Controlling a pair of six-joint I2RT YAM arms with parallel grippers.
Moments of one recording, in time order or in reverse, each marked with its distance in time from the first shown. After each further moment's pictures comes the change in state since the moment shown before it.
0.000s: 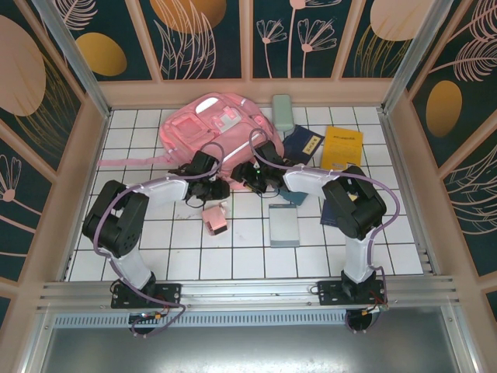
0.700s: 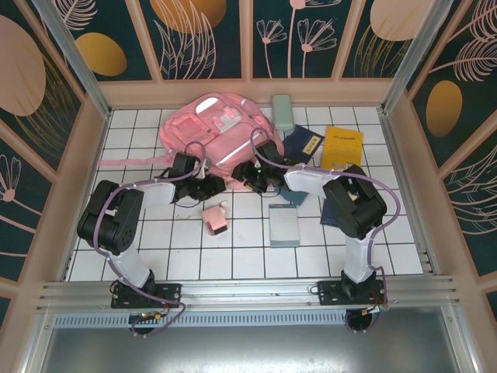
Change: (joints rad) left arm 0.135 -0.004 -0.125 0.269 0.340 -0.160; right arm -0.011 0.000 0.000 0.000 -0.015 0.000
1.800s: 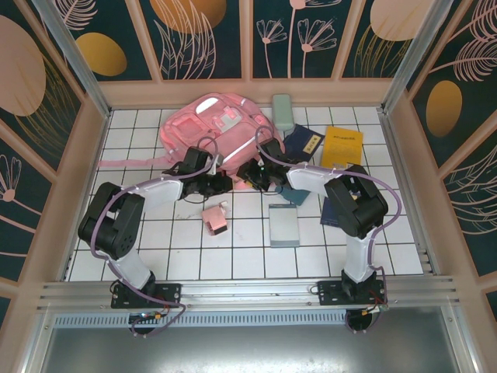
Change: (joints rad) left arm -0.117 -0.024 0.112 -0.125 -0.072 0.064; right arm -0.027 0.000 -0.001 0.004 -0.011 0.060
